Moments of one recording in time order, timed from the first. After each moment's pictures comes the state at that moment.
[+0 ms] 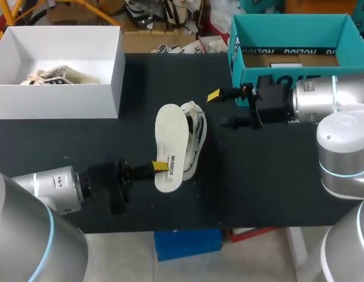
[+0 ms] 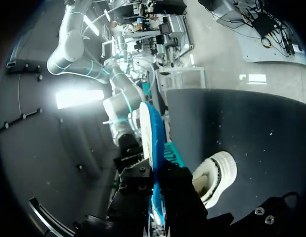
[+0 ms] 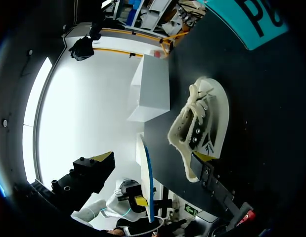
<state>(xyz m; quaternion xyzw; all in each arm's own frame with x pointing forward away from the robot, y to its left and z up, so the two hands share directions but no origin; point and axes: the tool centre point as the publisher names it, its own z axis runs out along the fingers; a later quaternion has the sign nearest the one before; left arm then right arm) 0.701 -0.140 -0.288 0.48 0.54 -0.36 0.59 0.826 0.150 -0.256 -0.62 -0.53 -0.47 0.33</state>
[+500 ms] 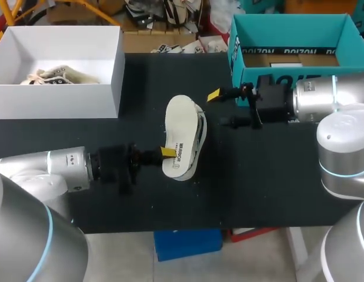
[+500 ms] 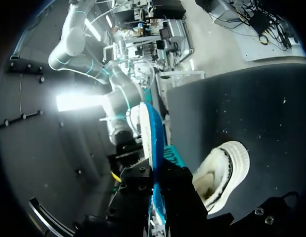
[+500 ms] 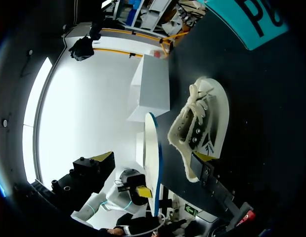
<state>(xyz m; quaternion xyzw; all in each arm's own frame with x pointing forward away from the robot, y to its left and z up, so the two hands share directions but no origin) 0.740 -0.160 -0.290 0.50 0.53 -0.38 0.58 0.826 0.150 -0.256 -0.62 -0.53 -0.47 0.33</state>
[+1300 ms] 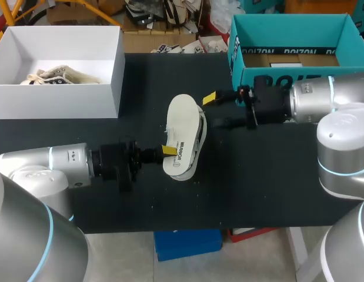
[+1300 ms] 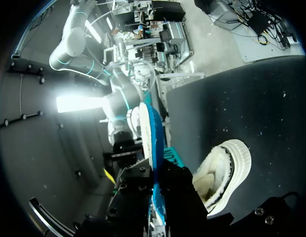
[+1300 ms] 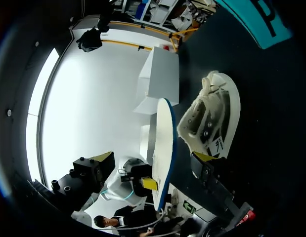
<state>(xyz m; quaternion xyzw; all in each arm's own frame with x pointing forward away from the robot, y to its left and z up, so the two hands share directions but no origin) 0.745 -0.161 -0.291 0.50 0.52 -0.38 0.57 0.808 0.166 -0.249 -0.57 -0.57 -0.48 0.36</state>
